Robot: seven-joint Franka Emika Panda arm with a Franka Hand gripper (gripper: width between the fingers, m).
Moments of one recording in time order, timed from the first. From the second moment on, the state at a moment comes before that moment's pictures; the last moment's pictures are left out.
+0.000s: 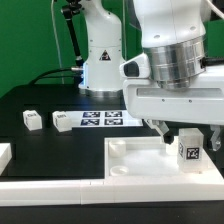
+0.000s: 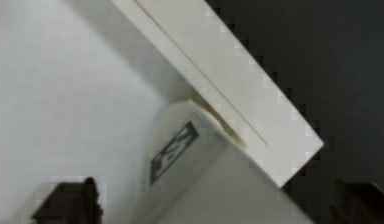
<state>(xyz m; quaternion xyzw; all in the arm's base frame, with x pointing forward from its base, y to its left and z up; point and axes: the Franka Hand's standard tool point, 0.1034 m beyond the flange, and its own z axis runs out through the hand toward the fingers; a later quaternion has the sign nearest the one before) 0.630 0.116 0.072 -0.97 0.22 0.01 0.08</state>
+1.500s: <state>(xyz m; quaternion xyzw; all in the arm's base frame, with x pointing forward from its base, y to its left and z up) 0.630 0.119 0.071 -0.73 0.68 0.07 0.10</state>
